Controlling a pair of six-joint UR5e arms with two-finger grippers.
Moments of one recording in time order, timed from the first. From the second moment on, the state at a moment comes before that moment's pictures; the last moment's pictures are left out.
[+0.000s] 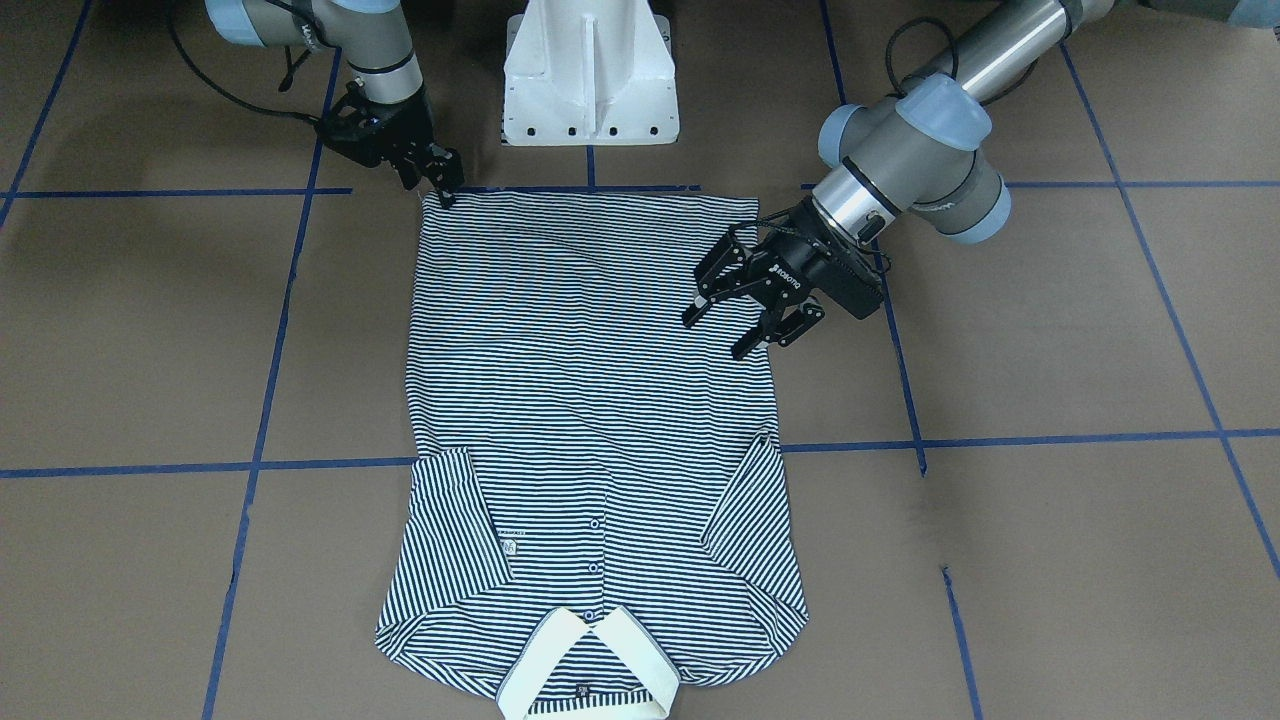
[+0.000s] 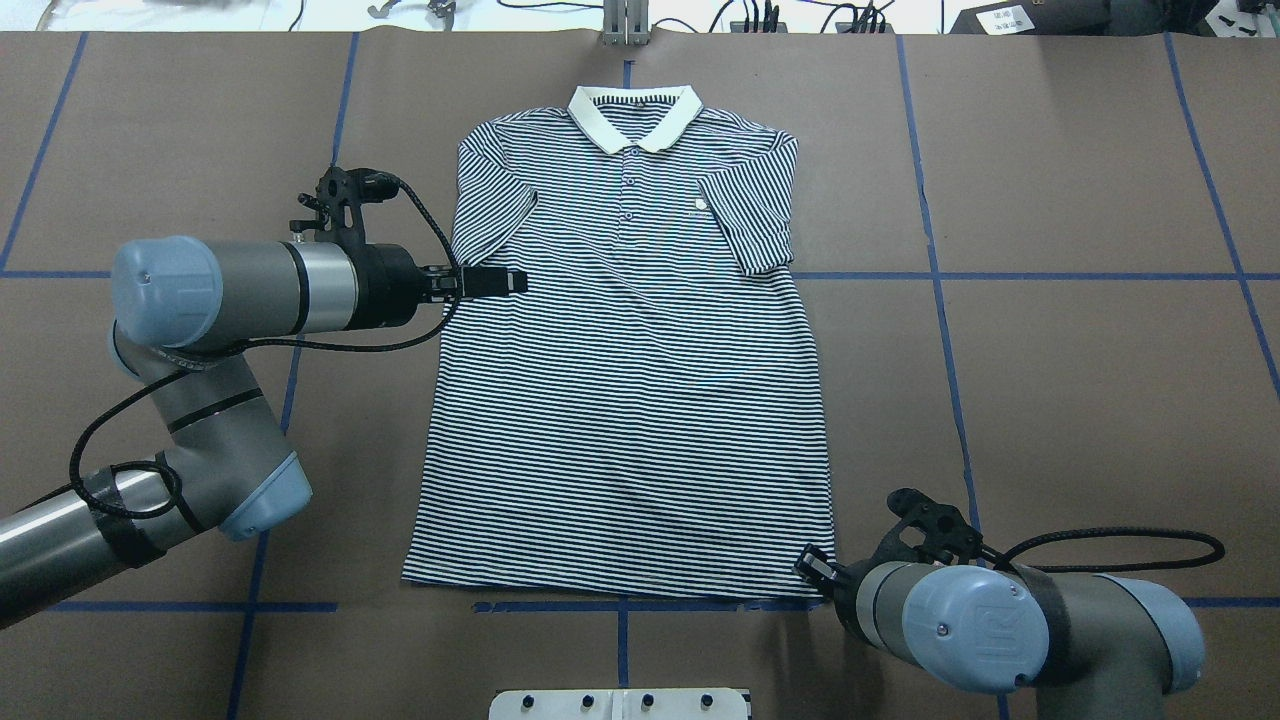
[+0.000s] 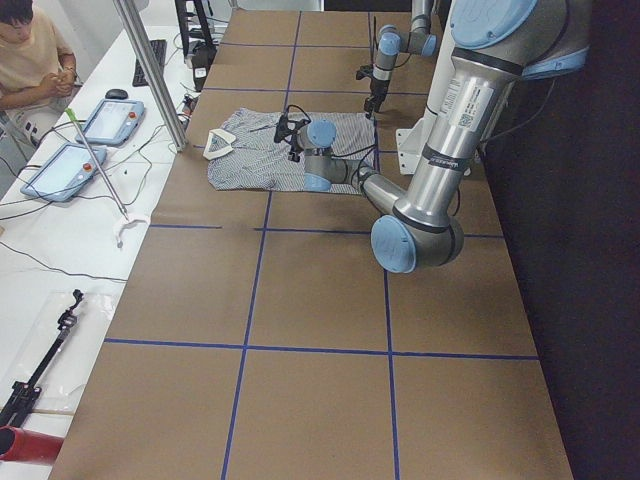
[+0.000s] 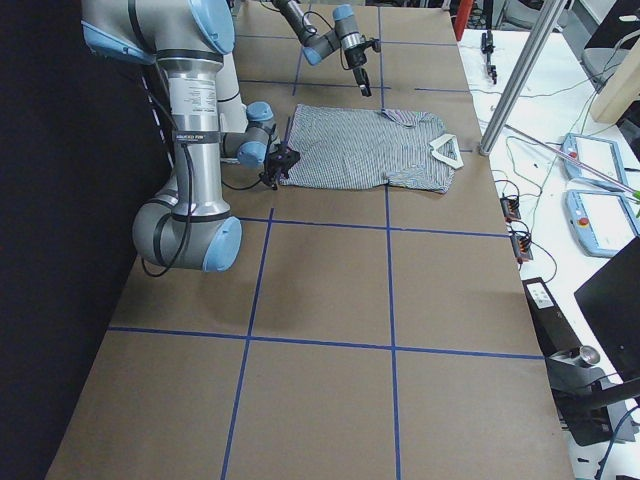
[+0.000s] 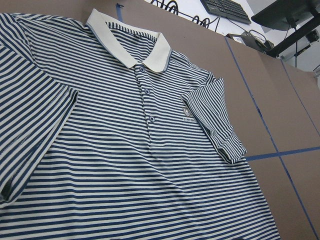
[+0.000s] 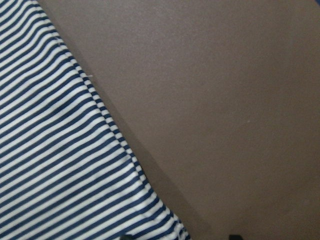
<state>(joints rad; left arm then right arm) -0.64 -1.99 -1.55 -2.73 -1.82 -1.26 0.13 -1.47 2.04 -1.34 1.54 2.10</state>
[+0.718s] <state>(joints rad) -0.64 -1.98 -1.56 -2.73 -1.82 -1.26 0.16 -1.46 2.06 -1.34 1.54 2.09</state>
